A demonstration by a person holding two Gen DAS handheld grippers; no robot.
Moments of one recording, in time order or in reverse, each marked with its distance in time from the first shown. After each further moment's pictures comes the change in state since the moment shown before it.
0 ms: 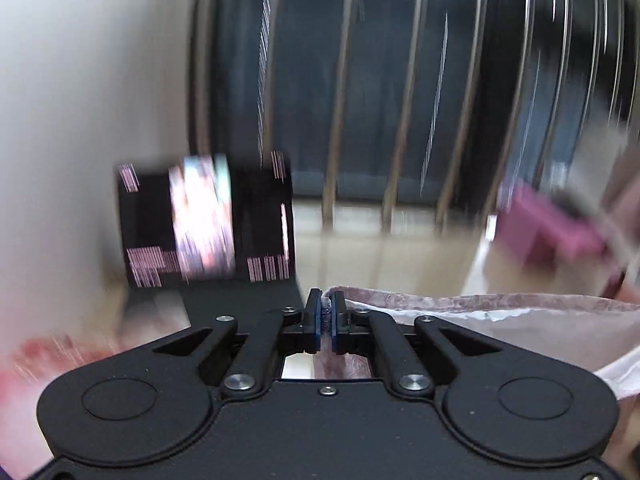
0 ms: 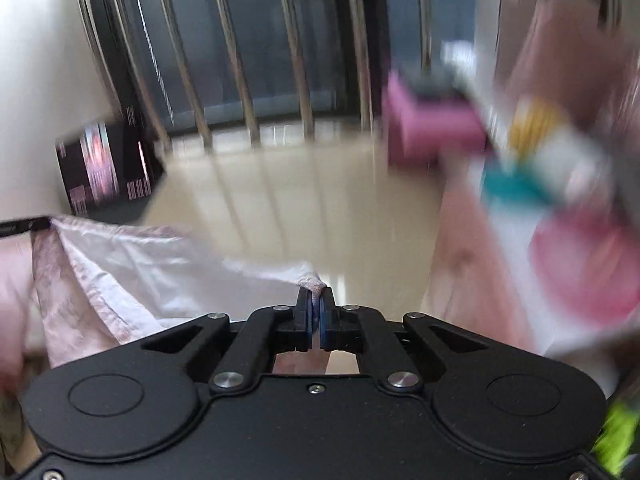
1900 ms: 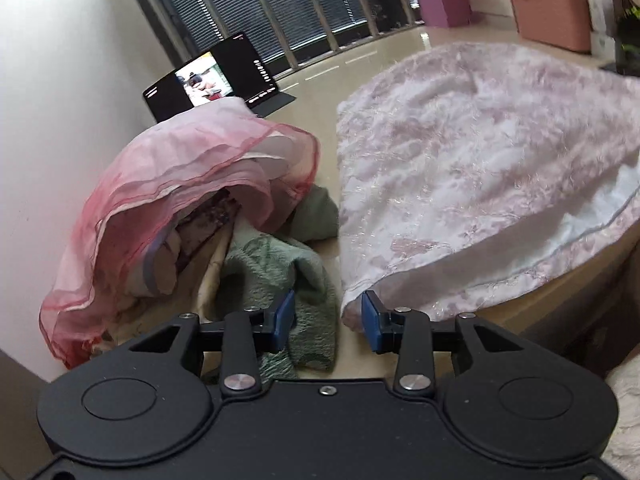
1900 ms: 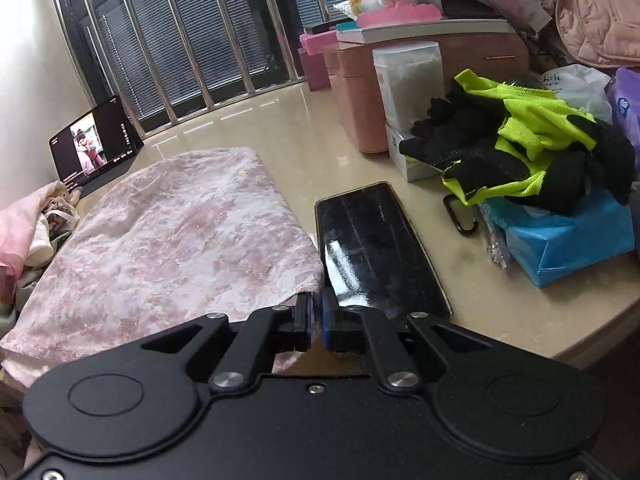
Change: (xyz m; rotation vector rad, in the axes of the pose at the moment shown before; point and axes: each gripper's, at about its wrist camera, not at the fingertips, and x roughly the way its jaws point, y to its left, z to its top) left arm -0.177 -0.024 -0.290 0.509 0.287 0.125; right arm -0.107 0.000 -0.275 0.216 0.010 -0.095
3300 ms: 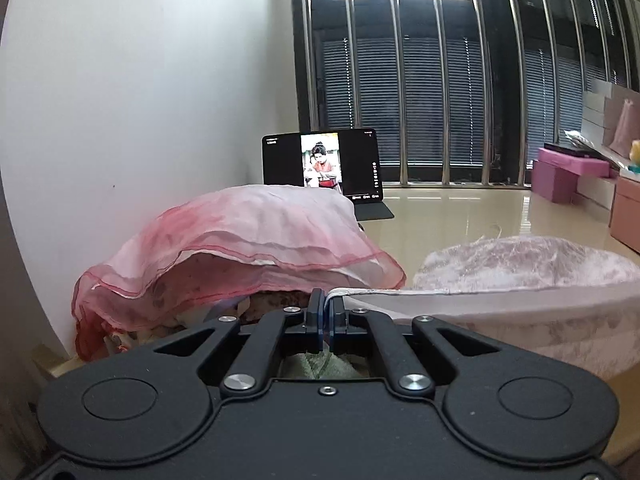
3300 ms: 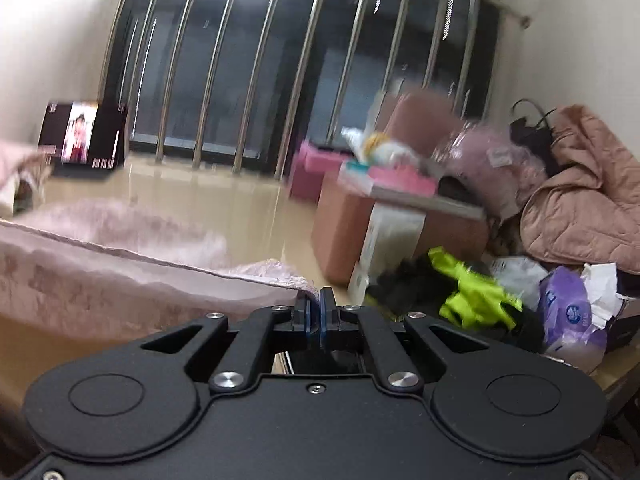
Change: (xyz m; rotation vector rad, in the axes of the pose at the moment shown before) left arm -0.035 0.038 0.022 -0.504 -0.300 0.170; right arm -0.043 0.055 0.003 -0.354 -0.337 -0.234
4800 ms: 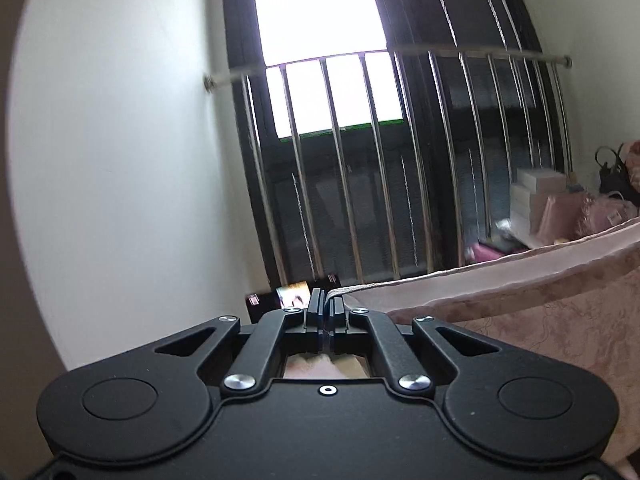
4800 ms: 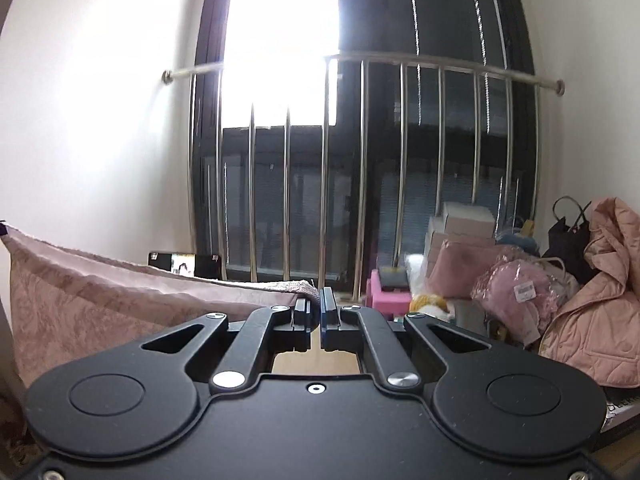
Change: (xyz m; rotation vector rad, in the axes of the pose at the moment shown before) left arm -0.169 0.055 0.228 0.176 -0.158 -0.197; right arm -0.169 -0.097 0.220 0.046 -0.135 0.306
